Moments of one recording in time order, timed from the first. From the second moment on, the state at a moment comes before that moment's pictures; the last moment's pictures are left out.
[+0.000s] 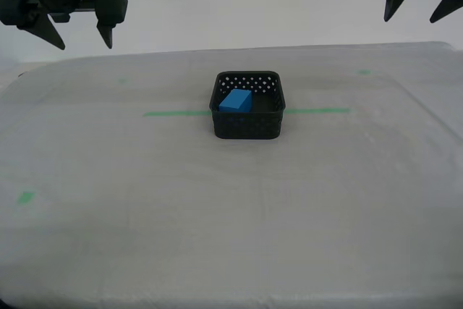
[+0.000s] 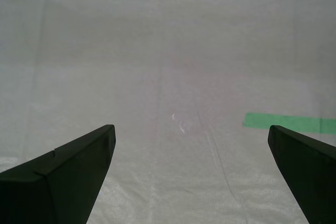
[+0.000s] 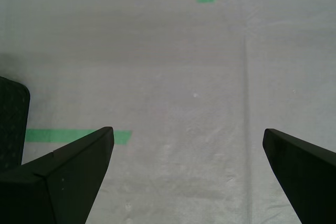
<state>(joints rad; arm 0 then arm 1) 0.06 1.76 1.40 -0.68 -0.02 0.07 -0.11 1.67 1.18 -0.56 -0.12 -0.16</state>
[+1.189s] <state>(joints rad) 0.06 1.76 1.40 -0.68 -0.02 0.07 -0.11 1.67 1.18 -0.56 -0.12 -0.16</state>
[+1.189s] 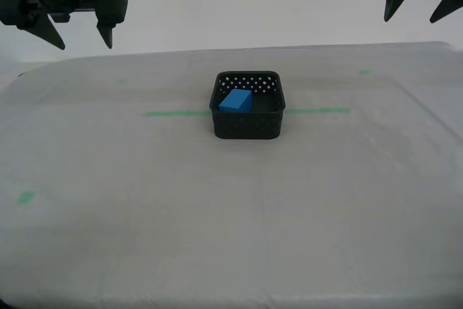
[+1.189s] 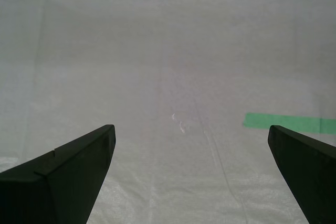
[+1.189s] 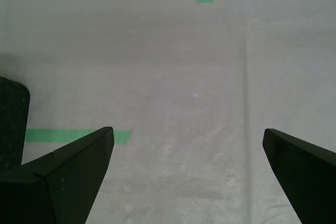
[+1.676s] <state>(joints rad) 0.06 1.76 1.40 -0.68 -0.02 0.07 -0.11 1.67 1.18 -0.56 -0.12 -0.16</state>
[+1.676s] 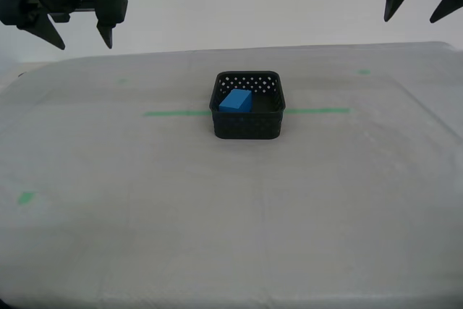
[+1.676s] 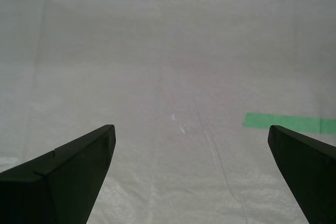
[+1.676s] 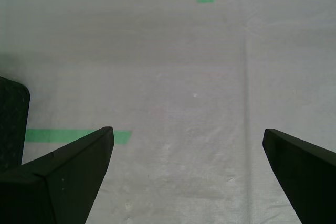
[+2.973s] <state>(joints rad) 0.06 1.76 1.40 -0.68 -0.02 0.07 -0.11 1.67 1.18 -0.56 -0.12 -0.16</state>
